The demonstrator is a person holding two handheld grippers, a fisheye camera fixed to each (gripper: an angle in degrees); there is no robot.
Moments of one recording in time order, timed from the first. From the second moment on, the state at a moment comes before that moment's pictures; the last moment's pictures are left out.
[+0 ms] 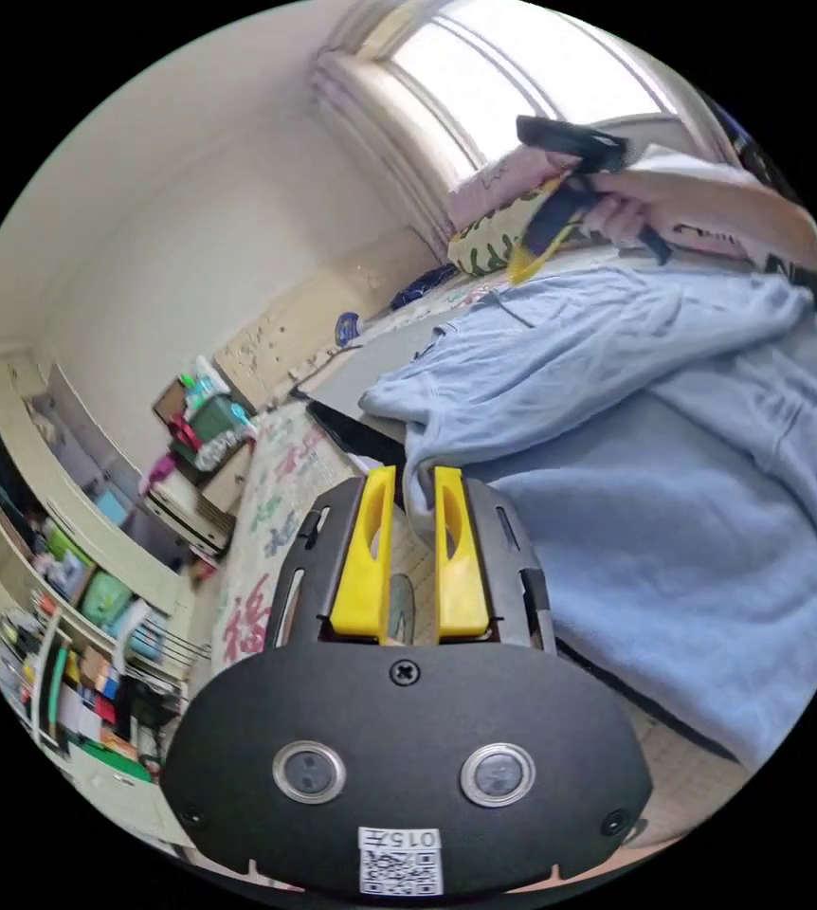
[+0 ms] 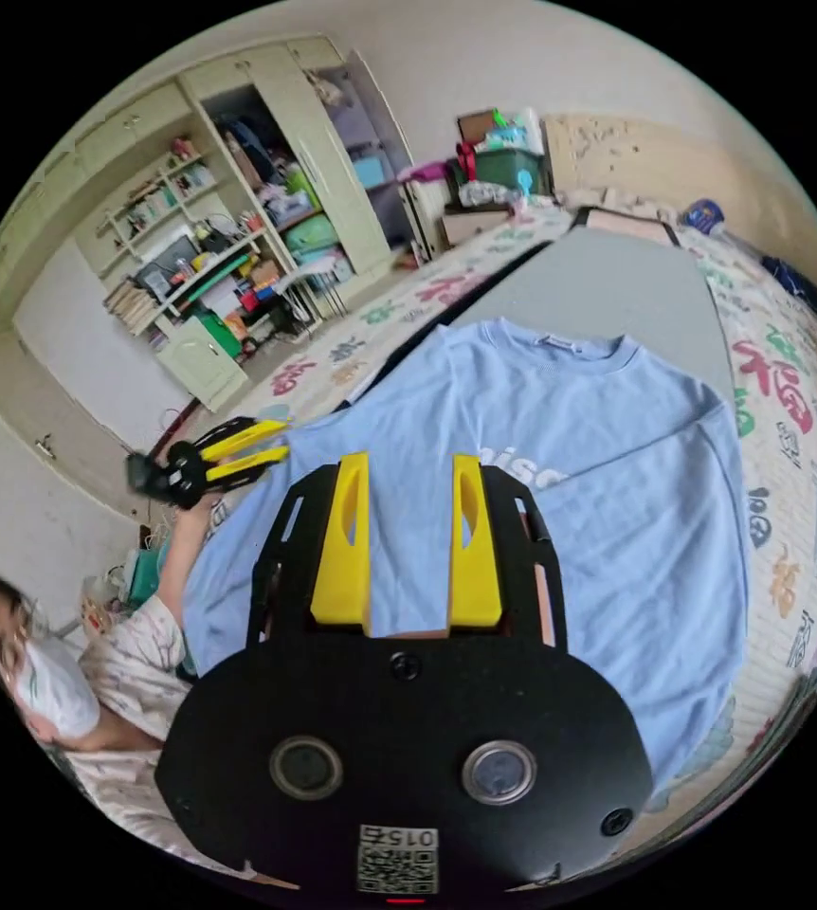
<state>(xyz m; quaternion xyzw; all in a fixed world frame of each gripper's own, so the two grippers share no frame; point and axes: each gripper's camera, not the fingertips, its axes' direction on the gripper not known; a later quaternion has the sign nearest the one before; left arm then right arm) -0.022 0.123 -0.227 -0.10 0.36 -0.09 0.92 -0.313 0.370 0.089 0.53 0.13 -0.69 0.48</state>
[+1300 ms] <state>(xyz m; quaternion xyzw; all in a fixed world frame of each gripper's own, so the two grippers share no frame) -0.021 0.060 -0.194 -0.26 0.40 -0.14 0.87 -0.291 0.506 0.170 0.58 0.22 -0.65 0.44</state>
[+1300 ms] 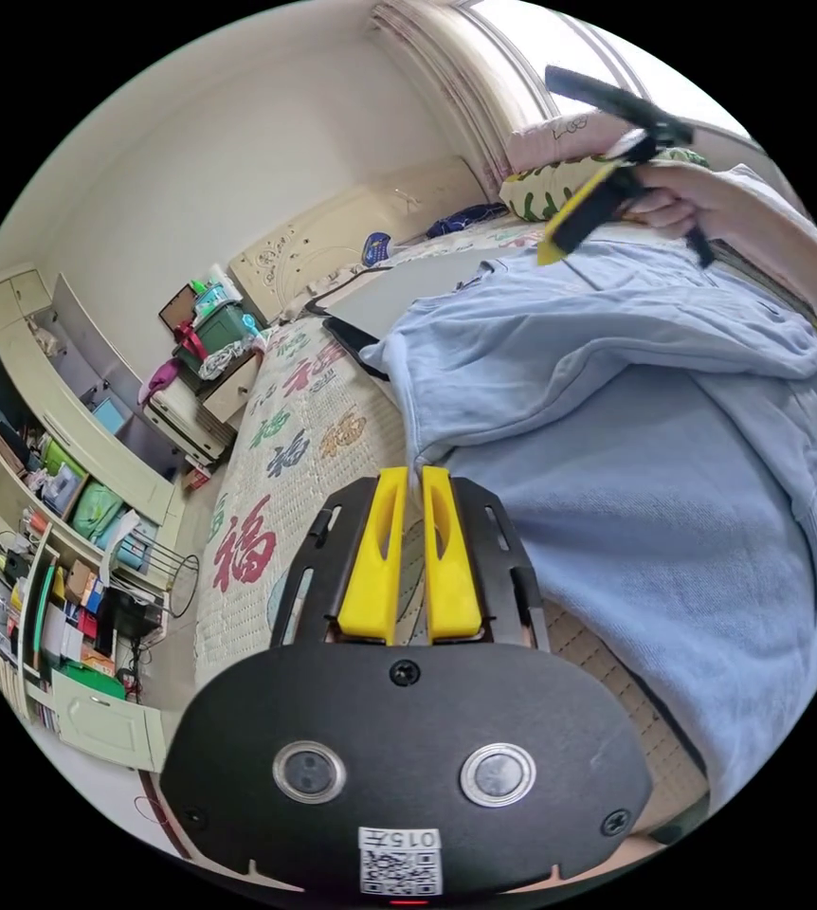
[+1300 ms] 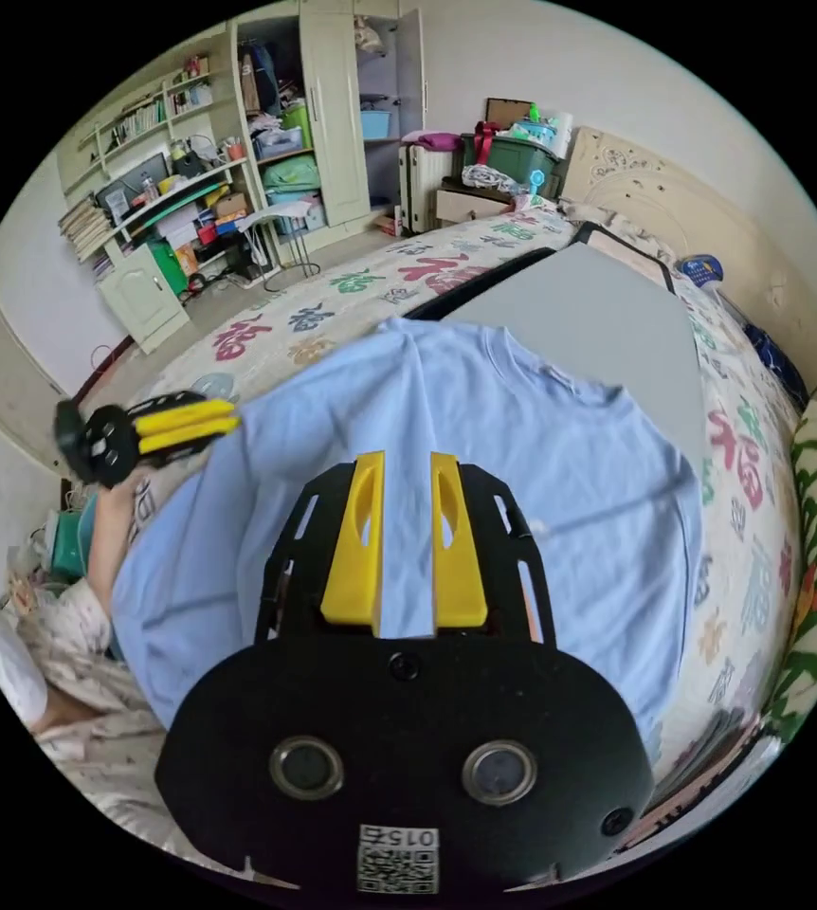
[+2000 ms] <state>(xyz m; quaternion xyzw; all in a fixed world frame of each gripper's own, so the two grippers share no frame) -0.031 0.031 -0.192 -0.27 0.39 -0.11 0.87 -0.040 0.451 0.127 0.52 0.22 -0.63 0.54</state>
